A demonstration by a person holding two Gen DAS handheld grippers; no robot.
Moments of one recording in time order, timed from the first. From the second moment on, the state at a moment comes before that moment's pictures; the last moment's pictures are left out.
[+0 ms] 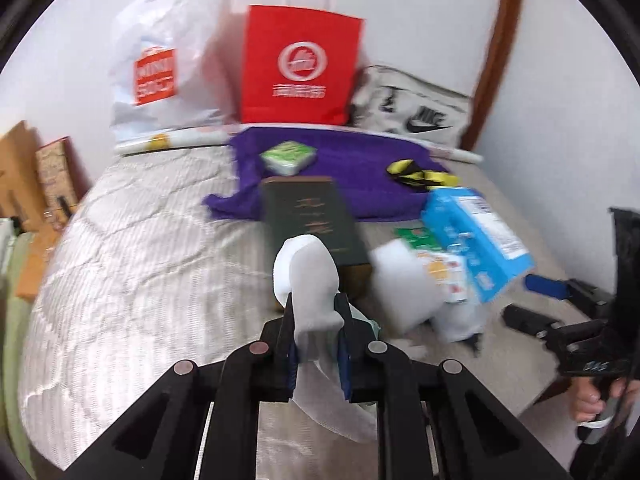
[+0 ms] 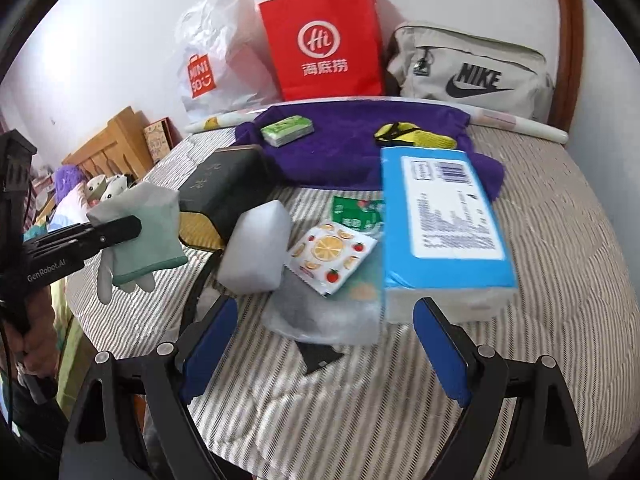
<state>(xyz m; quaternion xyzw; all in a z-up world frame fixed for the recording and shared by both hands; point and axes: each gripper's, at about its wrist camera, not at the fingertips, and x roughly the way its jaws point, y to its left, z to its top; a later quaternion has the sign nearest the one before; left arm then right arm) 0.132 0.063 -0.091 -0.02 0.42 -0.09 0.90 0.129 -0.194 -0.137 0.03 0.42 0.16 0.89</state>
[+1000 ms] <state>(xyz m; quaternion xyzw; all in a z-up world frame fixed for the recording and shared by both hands) 0.146 0.117 -0.161 -0.09 0.46 -0.08 0.88 0.181 -0.103 -0.184 -0.07 0.43 0.15 0.89</state>
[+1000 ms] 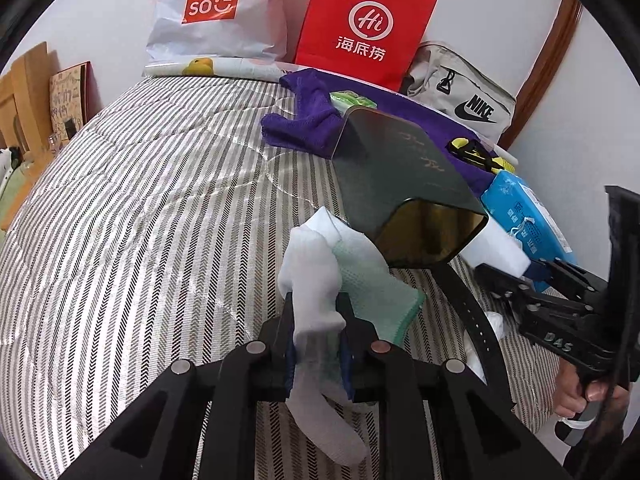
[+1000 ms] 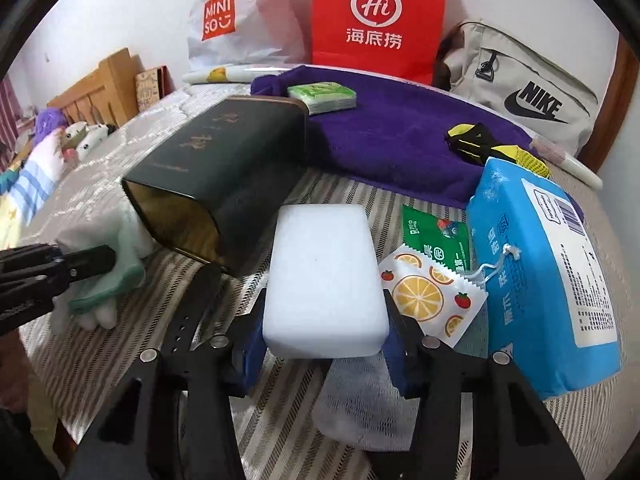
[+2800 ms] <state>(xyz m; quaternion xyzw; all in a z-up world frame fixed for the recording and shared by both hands) 0.115 0.074 -0.085 -0.04 0.40 -0.06 0.91 0.076 -0.271 -0.152 0.01 0.41 0.09 0.91</state>
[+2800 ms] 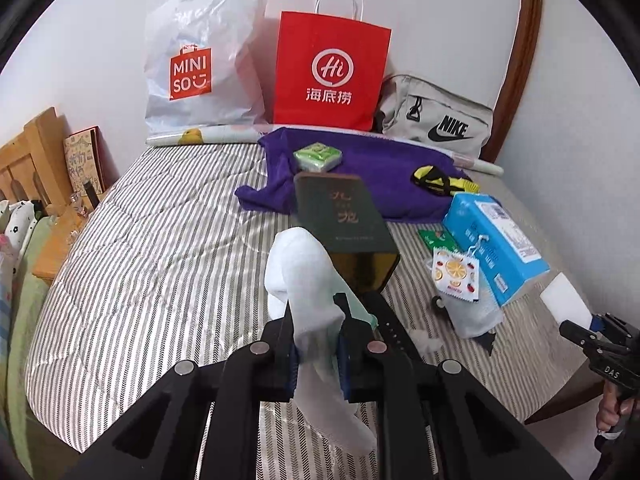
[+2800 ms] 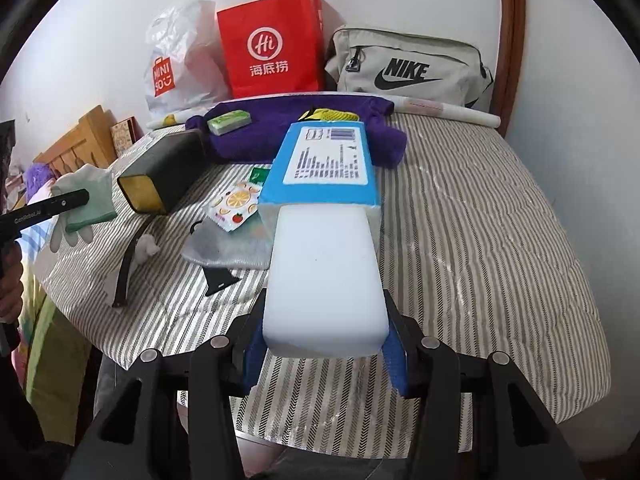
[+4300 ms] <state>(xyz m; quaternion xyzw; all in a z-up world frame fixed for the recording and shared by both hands) 0.236 0.067 -0.040 -0.06 0.40 -0.09 0.91 0.251 -0.249 -0.058 -0.01 0.33 0.10 0.94</state>
